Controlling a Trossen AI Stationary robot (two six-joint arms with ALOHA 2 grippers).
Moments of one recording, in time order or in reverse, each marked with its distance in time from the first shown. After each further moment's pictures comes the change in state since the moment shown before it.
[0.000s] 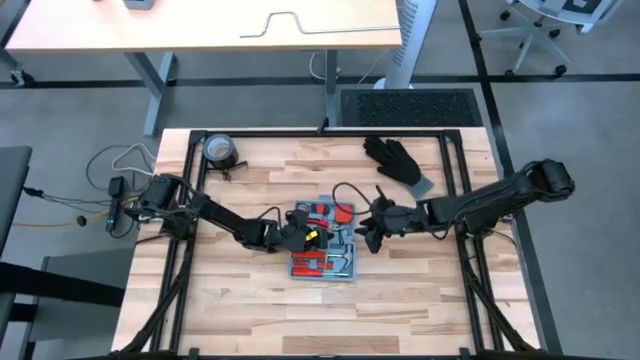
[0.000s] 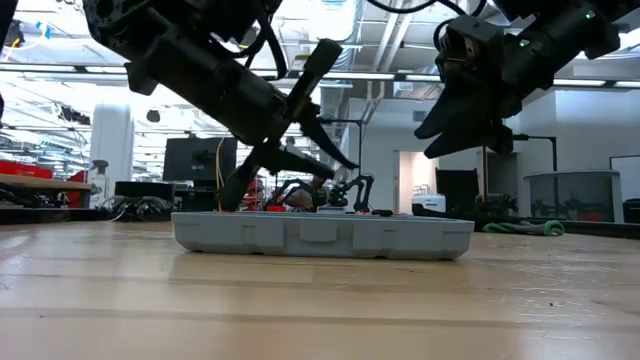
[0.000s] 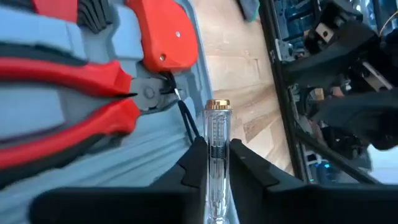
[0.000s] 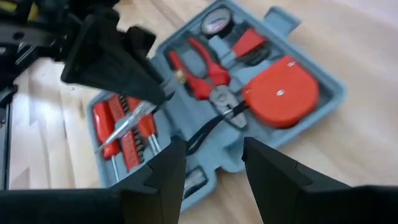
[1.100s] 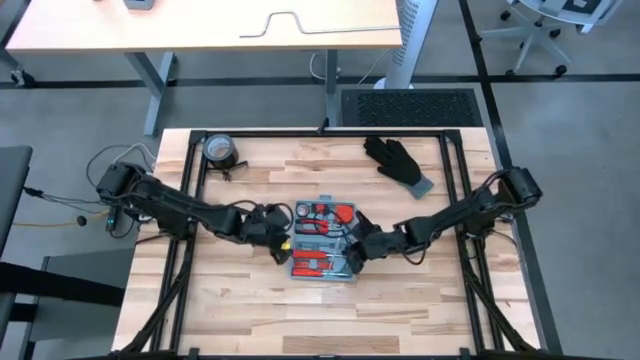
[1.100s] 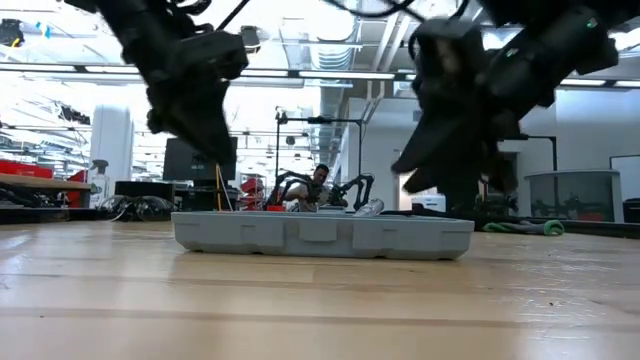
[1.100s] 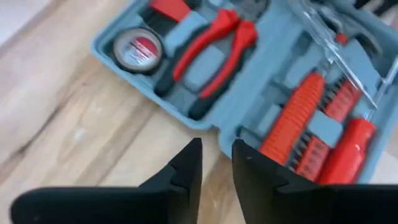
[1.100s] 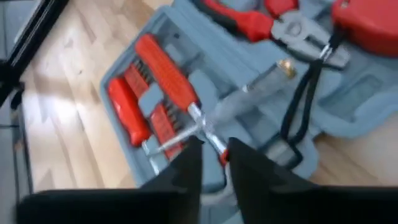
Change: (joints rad) left arm -0.029 -0.389 0.001 -0.898 0.085 0.667; right arm 0.139 0.324 0.124 0.136 0.002 0.274
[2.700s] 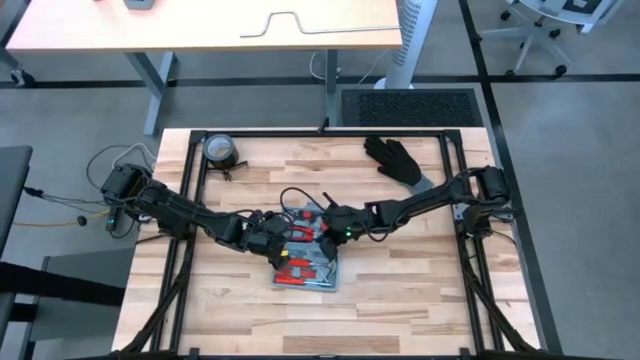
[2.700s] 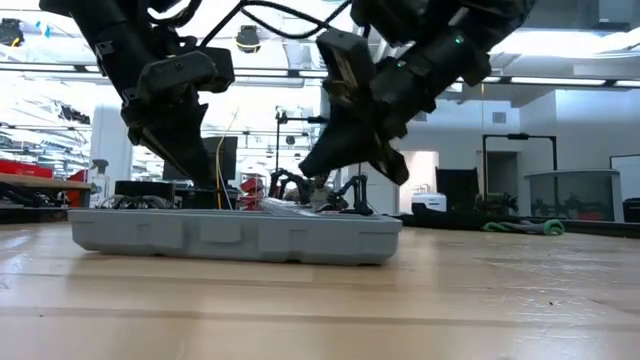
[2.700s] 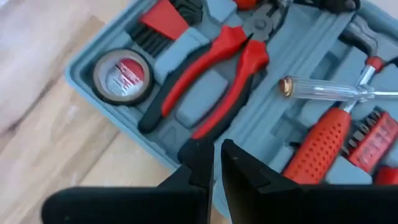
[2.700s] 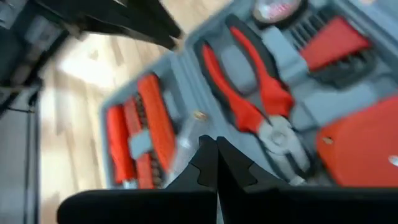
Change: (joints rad) left arm -0.061 0.050 -0.032 0.006 -0.036 -0.048; right arm -0.207 0.213 0.292 -0.025 -0.261 -0.296
